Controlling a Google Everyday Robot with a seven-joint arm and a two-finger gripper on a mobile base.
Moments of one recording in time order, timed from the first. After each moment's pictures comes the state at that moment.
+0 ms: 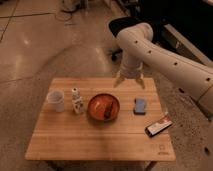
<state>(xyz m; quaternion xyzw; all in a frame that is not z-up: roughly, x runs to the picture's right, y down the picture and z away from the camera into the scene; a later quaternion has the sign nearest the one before) 0.113 -0.017 0.689 -0.25 -0.21 -0.63 0.70</state>
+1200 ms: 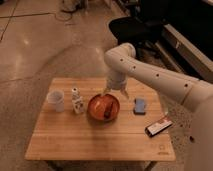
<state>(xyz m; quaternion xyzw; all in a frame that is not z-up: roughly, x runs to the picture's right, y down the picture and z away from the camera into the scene) 0.044 0.038 0.770 -0.22 -0.24 -0.63 0.71</state>
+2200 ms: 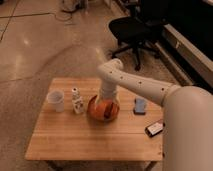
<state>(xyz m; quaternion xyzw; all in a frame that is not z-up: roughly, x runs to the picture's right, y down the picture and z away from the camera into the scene) 0.001 0.090 0.847 -0.24 -0.29 -0.65 0.66</state>
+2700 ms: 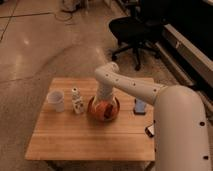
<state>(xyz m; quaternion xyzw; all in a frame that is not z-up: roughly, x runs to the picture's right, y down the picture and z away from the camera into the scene) -0.010 0.103 0.877 -0.24 -0.30 -0.65 0.66</state>
